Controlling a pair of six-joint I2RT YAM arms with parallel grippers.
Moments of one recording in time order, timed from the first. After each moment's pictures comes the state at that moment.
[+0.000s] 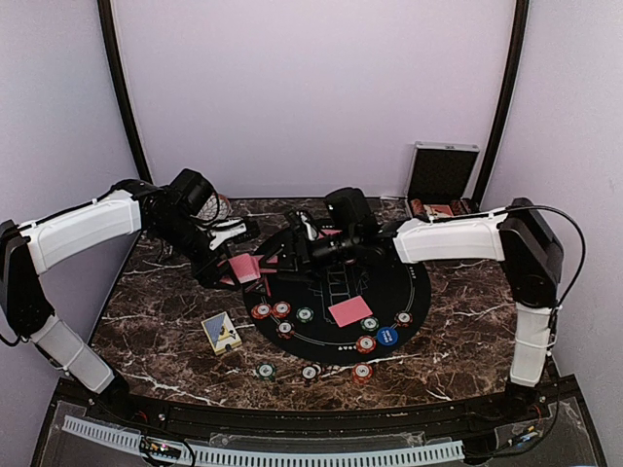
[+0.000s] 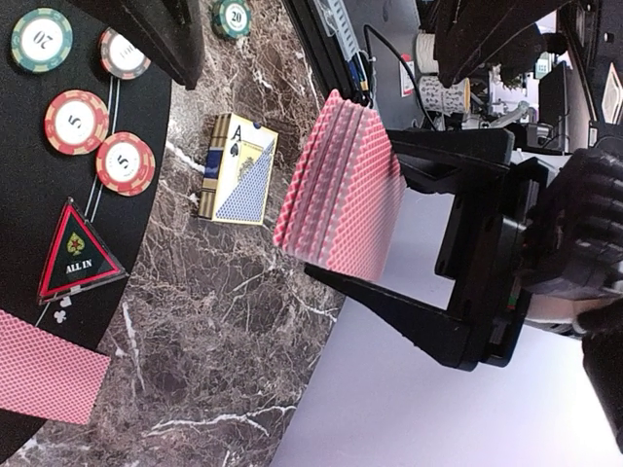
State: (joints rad) left arm -0.52 1.51 1.27 -0.92 0.39 0.59; right arm 0.88 1.95 1.40 0.06 -0.69 0.82
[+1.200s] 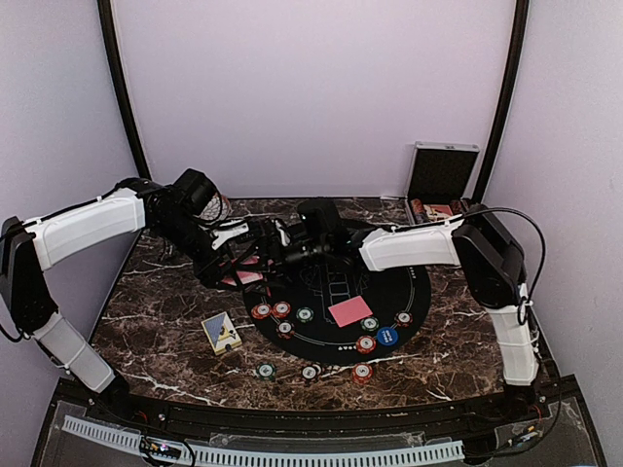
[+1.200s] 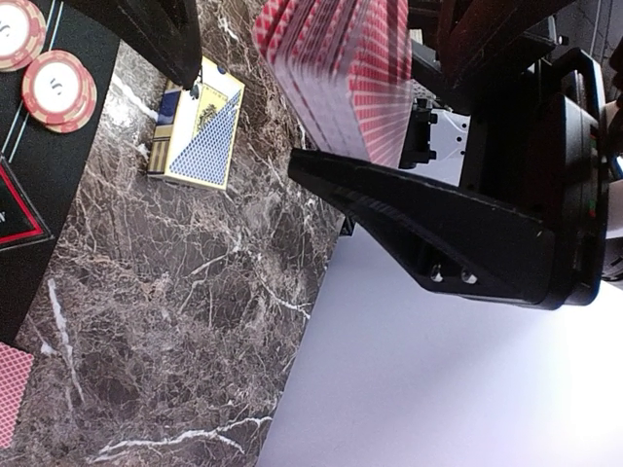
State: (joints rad) left arm -0.52 1.54 1.29 -0.94 0.41 0.59; right arm 0.92 2.18 1.59 0.19 -0.74 0.98
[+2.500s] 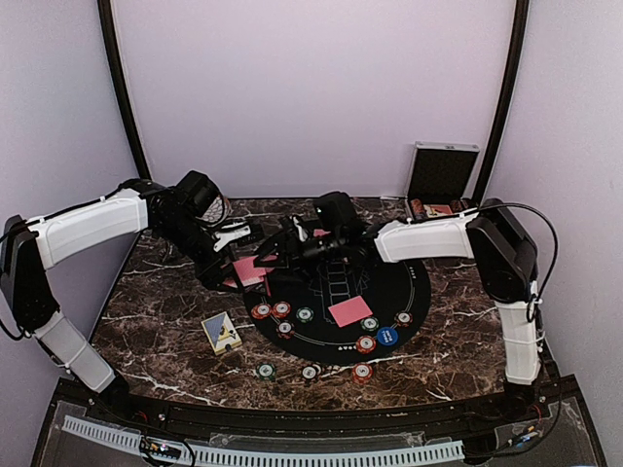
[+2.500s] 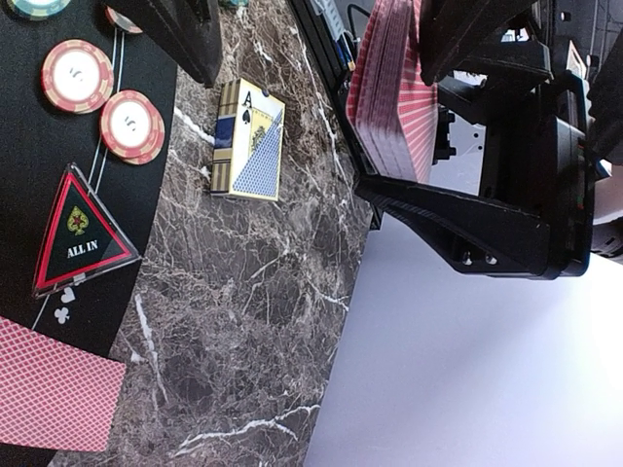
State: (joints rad) left arm -0.52 1.55 1.29 -0.94 0.41 0.59; right arm 0.85 2.12 1.53 0.09 -0.73 0.93
